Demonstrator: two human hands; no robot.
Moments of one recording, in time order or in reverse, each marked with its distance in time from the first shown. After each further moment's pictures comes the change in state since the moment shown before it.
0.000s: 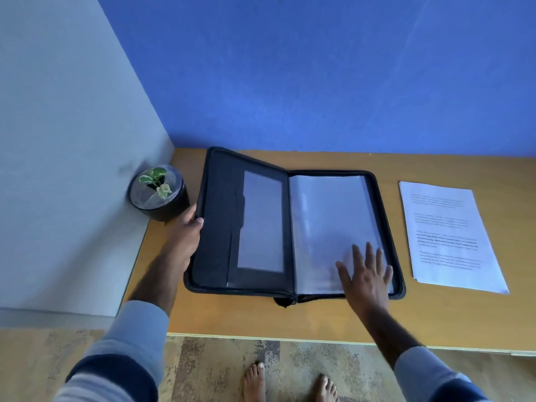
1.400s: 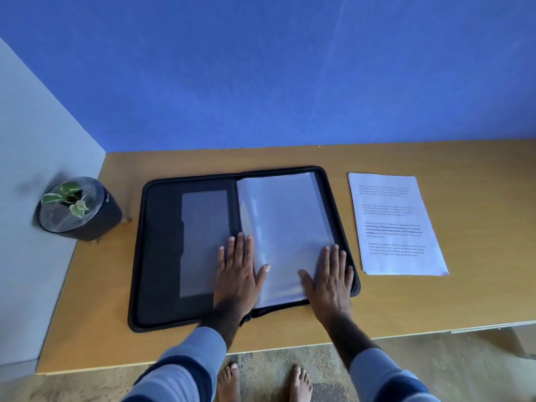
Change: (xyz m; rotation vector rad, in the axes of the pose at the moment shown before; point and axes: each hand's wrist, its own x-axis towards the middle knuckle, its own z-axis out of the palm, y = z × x) left_hand -0.064 -0.078 0.219 1.214 -0.096 0.624; right_hand 0.006 0.047 0.015 0.000 0.000 -0.007
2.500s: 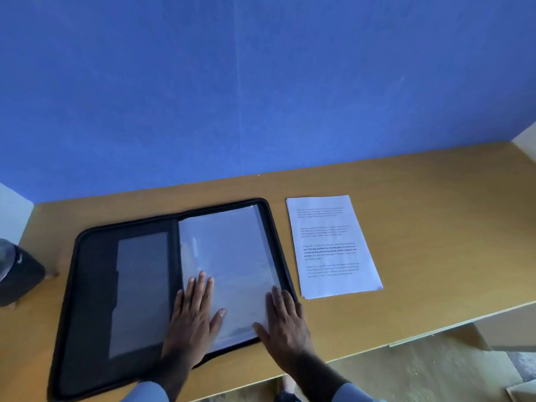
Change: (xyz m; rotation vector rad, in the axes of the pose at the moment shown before) left_hand 0.003 0.025 0.013 0.115 -0.036 0.155; right_hand -0.019 0.045 -0.032 -0.193 -0.053 -0.271
